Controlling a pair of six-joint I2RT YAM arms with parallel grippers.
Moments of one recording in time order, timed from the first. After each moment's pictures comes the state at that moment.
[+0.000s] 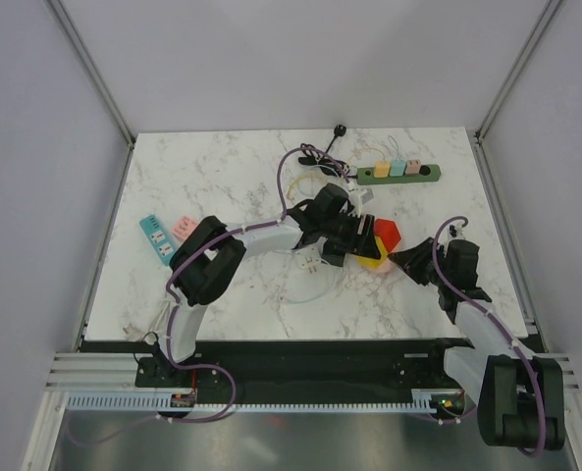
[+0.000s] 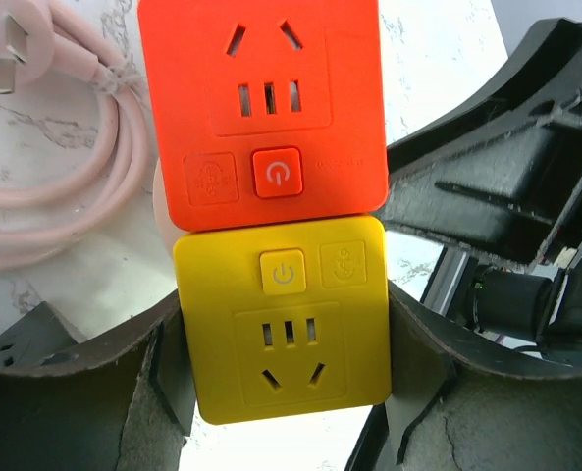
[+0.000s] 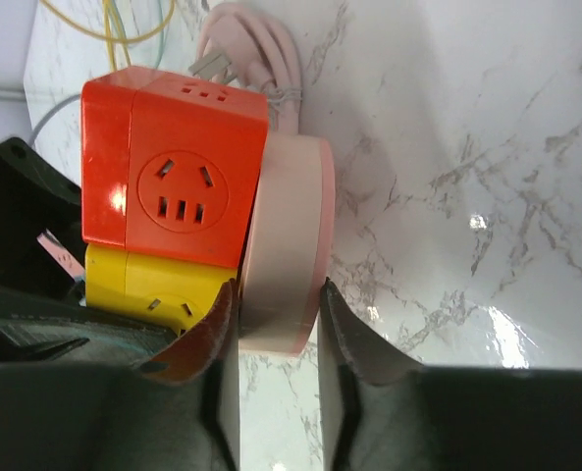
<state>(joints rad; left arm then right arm) -0.85 2.09 1.47 -0.02 0.51 -0.49 -0.07 0.97 0.26 0.12 -0.42 0.78</state>
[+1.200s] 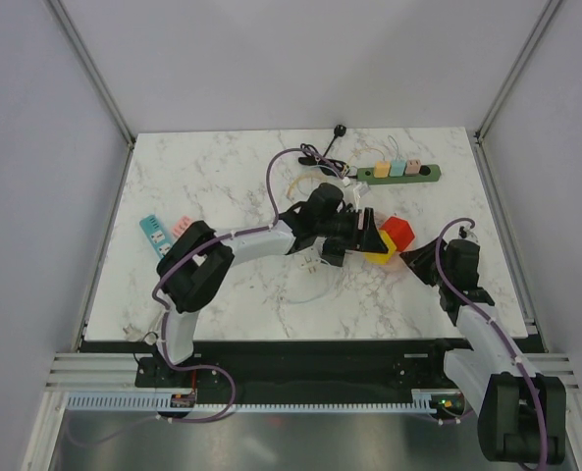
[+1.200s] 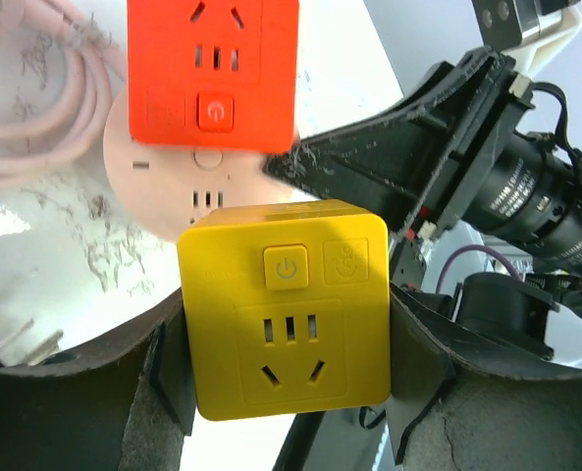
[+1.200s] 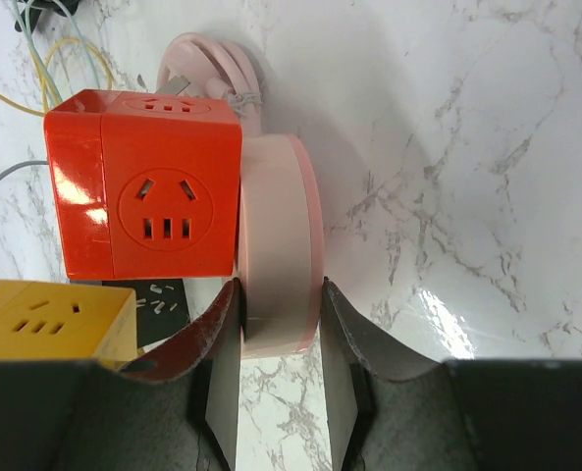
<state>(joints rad) -0.86 2.01 1.38 0.17 0.51 -0.69 -0.06 0.90 0.29 -0.01 -0.18 0.78</state>
